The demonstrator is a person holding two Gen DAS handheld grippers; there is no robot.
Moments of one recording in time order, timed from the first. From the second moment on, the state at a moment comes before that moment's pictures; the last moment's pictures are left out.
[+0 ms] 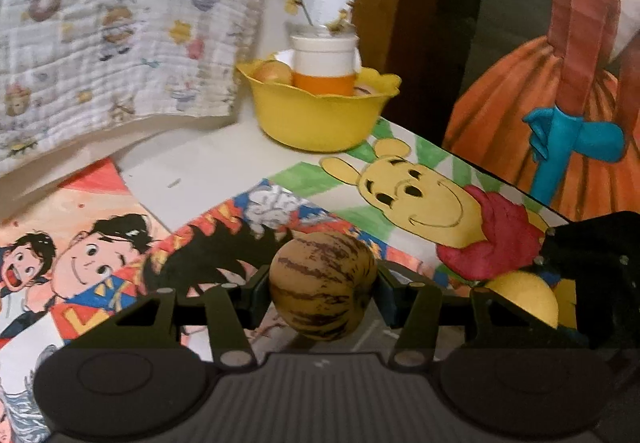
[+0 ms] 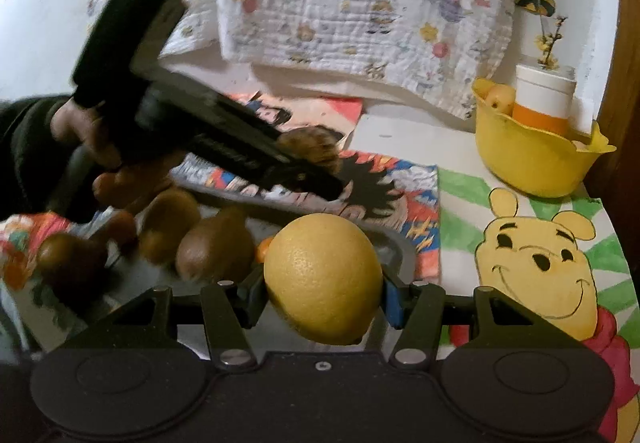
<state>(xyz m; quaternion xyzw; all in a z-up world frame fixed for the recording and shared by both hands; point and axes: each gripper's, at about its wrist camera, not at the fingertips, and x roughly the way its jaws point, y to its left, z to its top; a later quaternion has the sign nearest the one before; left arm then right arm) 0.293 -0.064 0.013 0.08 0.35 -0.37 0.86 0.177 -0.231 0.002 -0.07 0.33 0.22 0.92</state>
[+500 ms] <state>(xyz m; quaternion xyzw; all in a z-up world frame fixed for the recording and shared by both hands) 0.287 -0.095 -0.005 0.13 0.38 -0.37 0.84 0.158 -0.218 -0.013 -0.10 0.34 0.23 0.90</state>
